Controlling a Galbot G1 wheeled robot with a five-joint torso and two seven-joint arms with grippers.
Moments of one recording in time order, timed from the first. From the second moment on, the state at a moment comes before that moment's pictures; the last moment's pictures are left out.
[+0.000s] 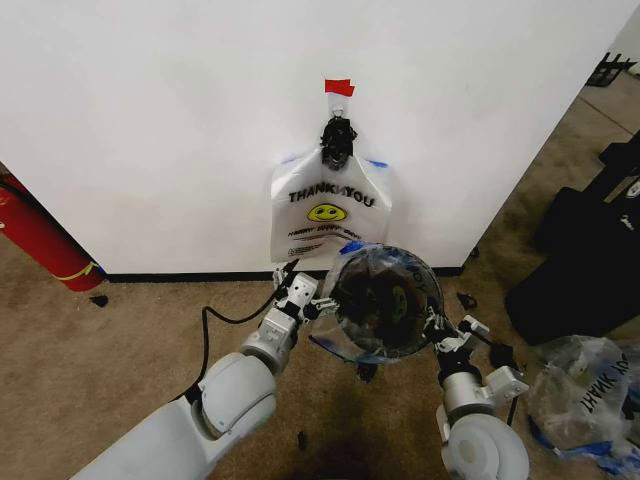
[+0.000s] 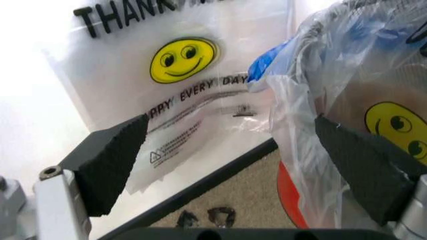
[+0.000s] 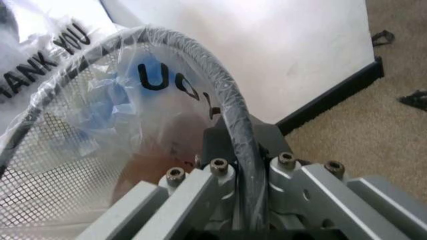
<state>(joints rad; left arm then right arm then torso) 0.92 -0.95 0.18 -2.16 -0.34 0.47 -0.41 -1.51 1.49 0.49 2.12 0.66 -0.10 0.19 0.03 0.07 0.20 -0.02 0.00</state>
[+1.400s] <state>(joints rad) 0.92 -0.98 0.15 -2.07 -0.49 0.44 -0.42 -1.52 1.47 0.49 2.15 0.70 -0.12 0.19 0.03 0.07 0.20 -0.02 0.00</state>
